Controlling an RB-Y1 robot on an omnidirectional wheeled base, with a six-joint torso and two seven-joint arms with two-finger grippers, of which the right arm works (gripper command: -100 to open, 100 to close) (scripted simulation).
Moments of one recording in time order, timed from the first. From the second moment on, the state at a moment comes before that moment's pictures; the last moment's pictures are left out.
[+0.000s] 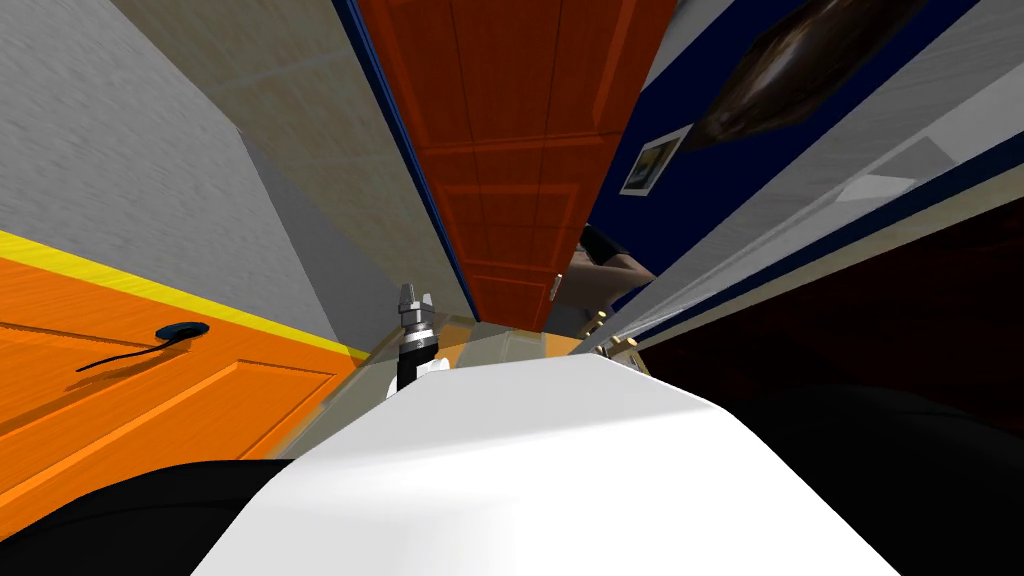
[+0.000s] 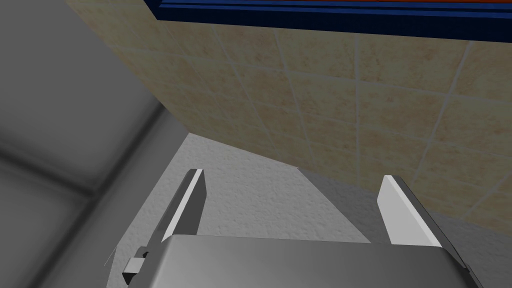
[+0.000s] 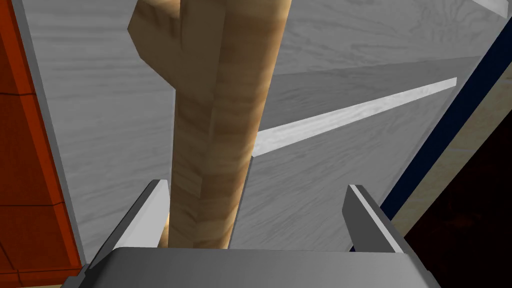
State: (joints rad) arm 0.50 -0.41 0.17 -0.93 -0.76 -0.94 -1.43
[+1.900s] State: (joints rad) arm 0.31 -0.57 0.57 -0.97 -0.94 -1.04 -1.44
